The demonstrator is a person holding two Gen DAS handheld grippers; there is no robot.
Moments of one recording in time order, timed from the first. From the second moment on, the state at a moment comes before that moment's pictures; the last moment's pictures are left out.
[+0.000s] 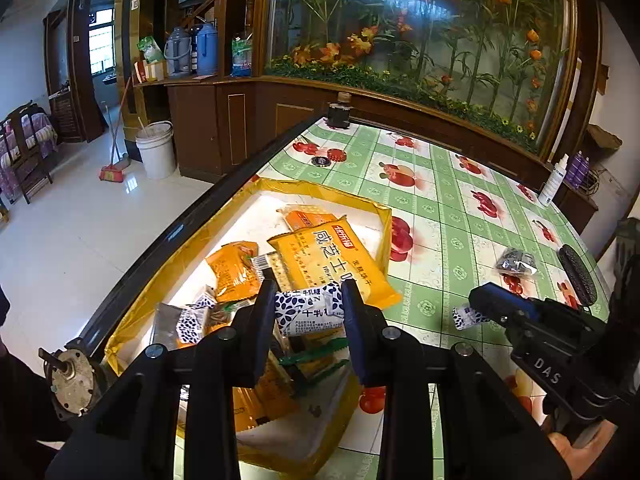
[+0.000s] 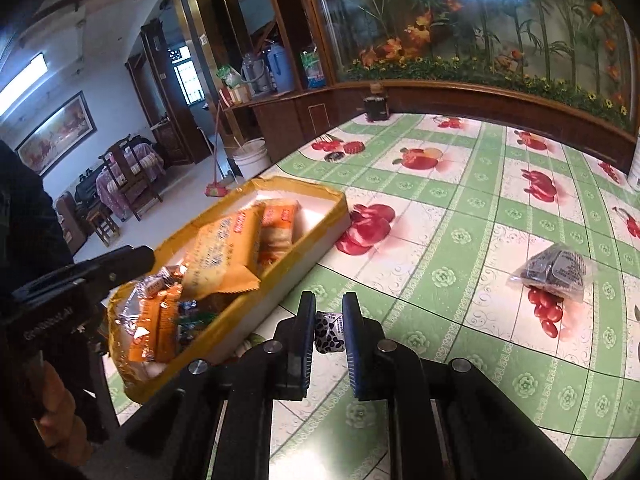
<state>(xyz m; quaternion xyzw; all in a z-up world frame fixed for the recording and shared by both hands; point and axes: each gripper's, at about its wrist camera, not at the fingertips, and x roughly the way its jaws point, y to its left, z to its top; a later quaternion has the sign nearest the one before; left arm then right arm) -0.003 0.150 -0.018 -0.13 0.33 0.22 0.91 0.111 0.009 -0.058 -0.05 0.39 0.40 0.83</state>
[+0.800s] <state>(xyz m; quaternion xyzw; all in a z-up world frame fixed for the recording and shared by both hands) -0.034 0.203 -0.028 -0.15 0.33 0.28 0.89 0.074 0.094 -0.030 -0.05 0.37 0.49 0.79</state>
